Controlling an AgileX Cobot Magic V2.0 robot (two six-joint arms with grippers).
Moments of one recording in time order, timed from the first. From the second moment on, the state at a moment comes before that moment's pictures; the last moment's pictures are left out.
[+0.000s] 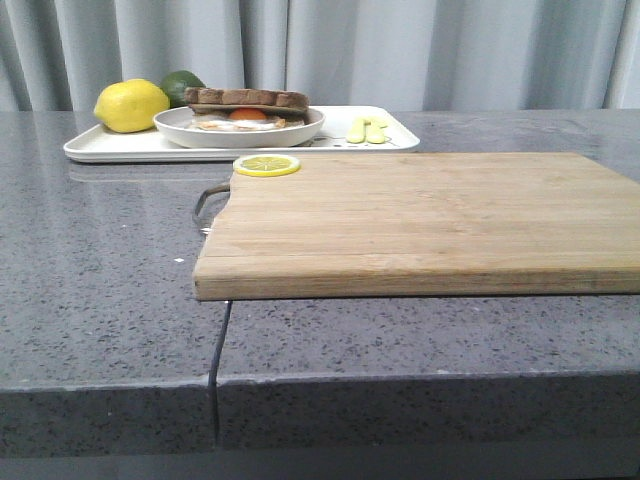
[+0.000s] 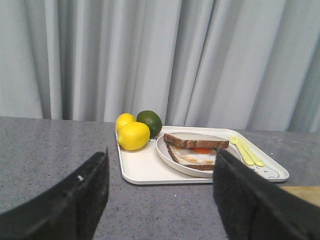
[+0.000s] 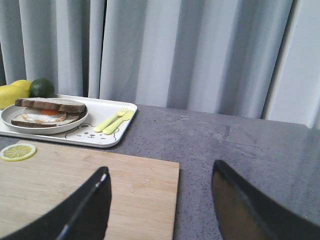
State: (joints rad) left arm -0.09 0.28 -0.41 -0.61 0.17 0.39; right arm 0.21 0.10 -0.40 -0.07 0.34 0.03
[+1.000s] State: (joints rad) left arm -0.09 0.05 -0.16 -0.62 0.17 0.39; right arm 0.21 -0.01 -0.28 -0.07 0.38 0.03
